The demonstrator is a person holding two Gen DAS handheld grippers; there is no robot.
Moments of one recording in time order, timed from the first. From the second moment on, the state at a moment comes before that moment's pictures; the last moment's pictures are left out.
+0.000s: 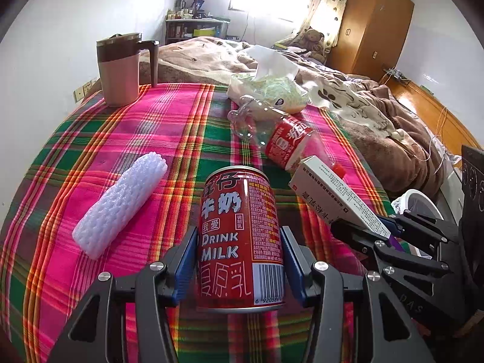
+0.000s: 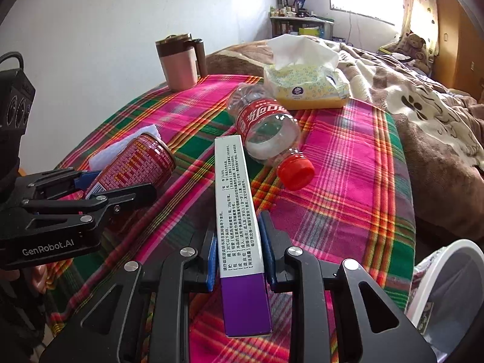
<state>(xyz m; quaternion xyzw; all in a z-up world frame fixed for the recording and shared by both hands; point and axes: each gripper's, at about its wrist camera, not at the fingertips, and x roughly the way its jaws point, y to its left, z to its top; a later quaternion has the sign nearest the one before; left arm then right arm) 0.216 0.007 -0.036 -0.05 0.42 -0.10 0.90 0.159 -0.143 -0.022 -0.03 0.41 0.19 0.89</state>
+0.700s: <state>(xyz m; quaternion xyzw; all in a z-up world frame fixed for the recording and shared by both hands) 0.159 -0.050 0.015 -0.02 0.36 -0.15 0.92 0.100 -0.209 0.021 0.01 0.35 0.13 0.93</state>
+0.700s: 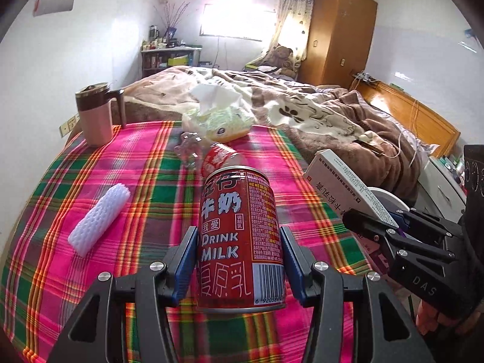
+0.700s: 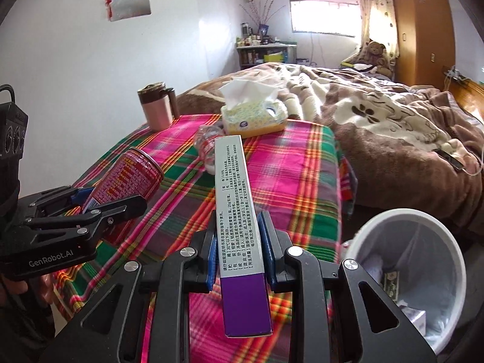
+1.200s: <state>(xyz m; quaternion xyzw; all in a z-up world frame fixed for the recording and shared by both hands) 0.137 -0.127 0.028 0.00 0.34 -0.22 0.91 0.068 -0.274 0.029 0.04 0.33 0.04 0.94</state>
